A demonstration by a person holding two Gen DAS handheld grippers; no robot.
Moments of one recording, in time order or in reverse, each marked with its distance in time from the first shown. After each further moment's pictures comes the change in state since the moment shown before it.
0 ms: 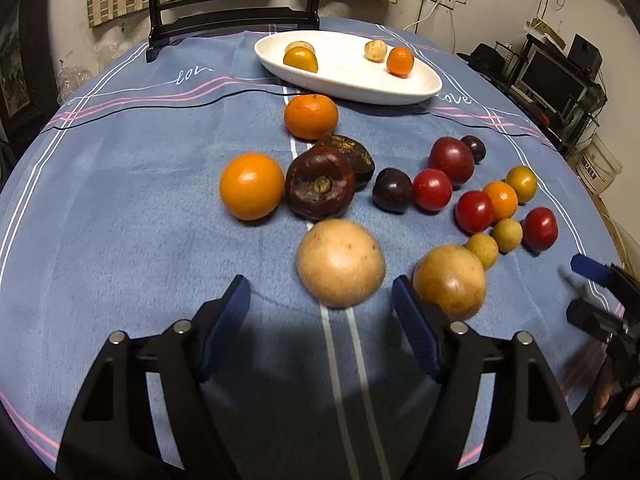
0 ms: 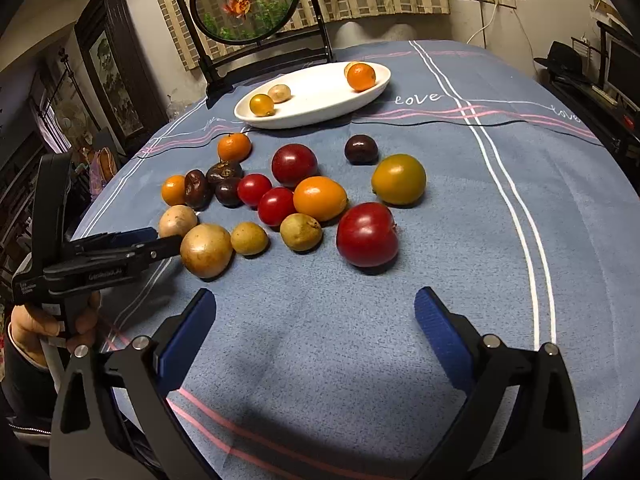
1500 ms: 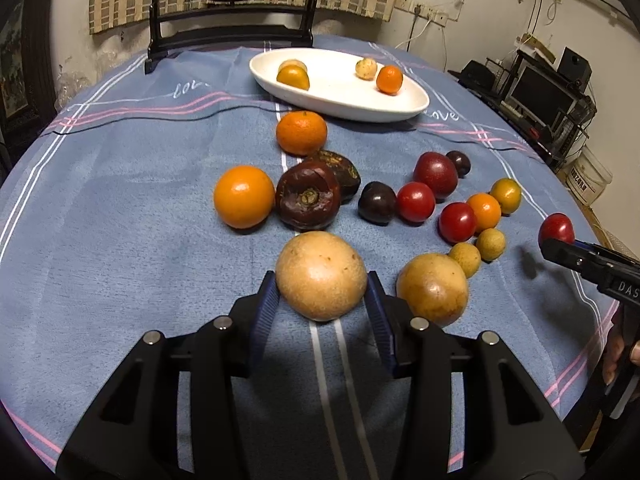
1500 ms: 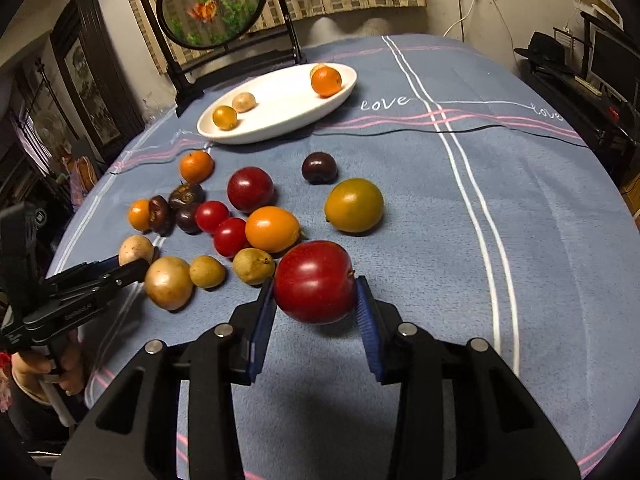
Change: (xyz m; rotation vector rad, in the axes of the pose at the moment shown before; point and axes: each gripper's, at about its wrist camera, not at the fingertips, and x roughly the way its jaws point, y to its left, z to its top) left arm -0.013 -0.001 -0.012 -0.007 -0.087 -0.040; right arm -0.004 -0.024 0.025 0.048 0.011 -0.052
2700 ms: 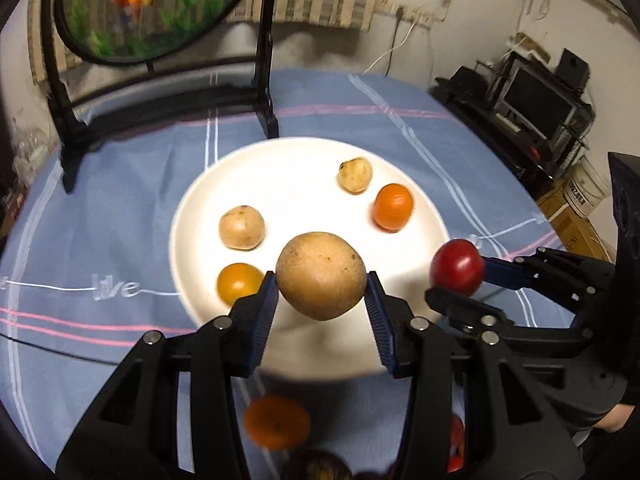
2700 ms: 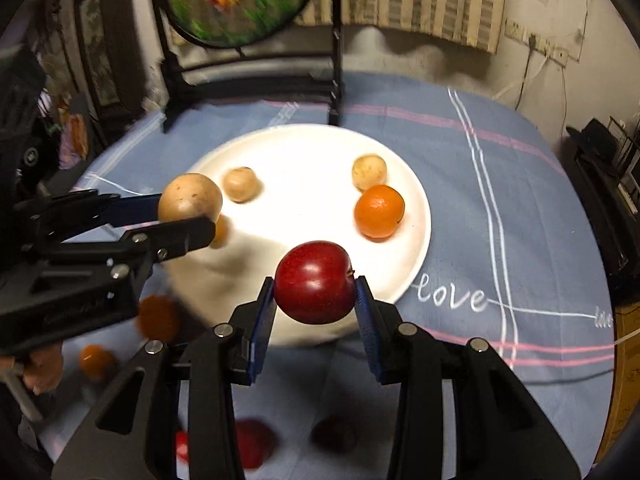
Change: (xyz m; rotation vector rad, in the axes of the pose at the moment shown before) left arm 0.117 -0.019 0.225 0.088 0.049 -0.059; right arm 0.154 0.042 0.203 -0.225 0.090 -0.089
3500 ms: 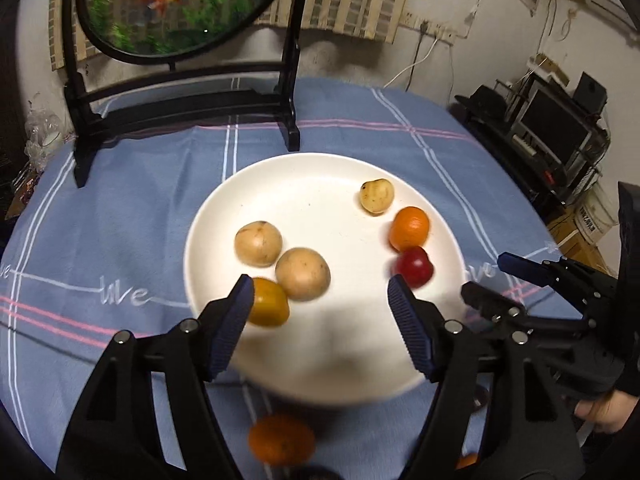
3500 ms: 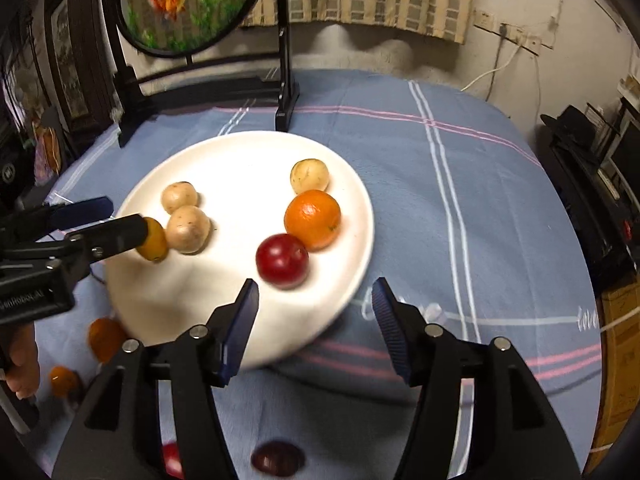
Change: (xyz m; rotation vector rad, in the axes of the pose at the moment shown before) left arm -0.018 0.008 0.002 -0.067 -0.060 0.035; right arm -0.031 -0.038 -0.014 0.084 -0.055 -0.041
